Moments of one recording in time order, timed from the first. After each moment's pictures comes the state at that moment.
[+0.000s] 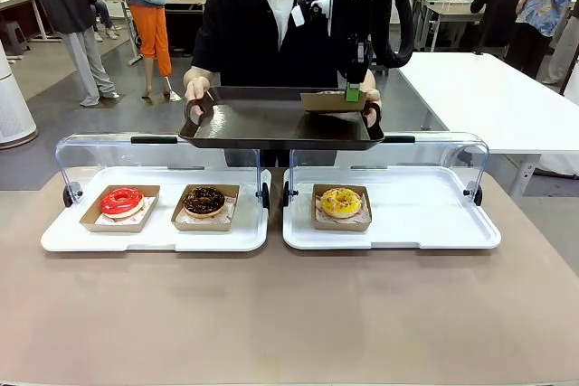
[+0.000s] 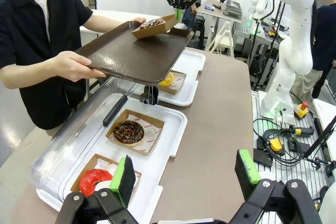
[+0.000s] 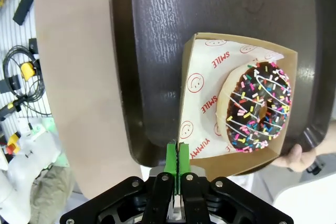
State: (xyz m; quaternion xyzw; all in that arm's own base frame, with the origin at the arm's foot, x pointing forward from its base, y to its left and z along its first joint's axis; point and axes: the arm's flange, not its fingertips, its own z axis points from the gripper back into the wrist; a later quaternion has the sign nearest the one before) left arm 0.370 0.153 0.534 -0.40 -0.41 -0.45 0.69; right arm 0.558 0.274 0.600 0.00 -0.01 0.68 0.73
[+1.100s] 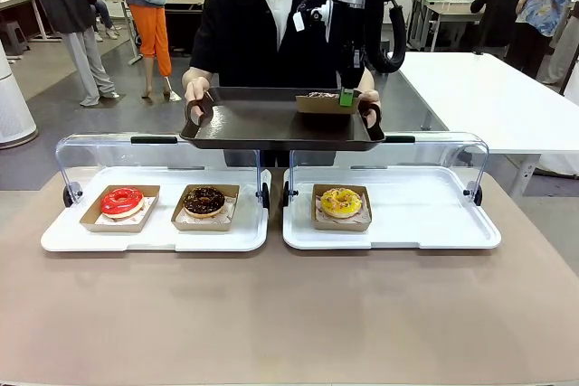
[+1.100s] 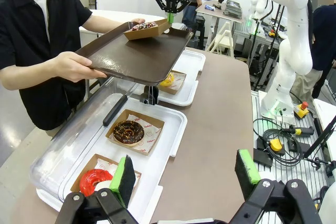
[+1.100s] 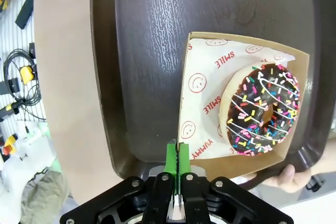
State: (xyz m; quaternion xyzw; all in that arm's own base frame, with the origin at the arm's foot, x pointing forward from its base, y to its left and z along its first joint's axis) left arm 0.370 0.153 0.534 -0.40 -0.41 -0.45 0.69; right arm 0.586 0.271 0.583 0.03 -0.02 0.70 0.72
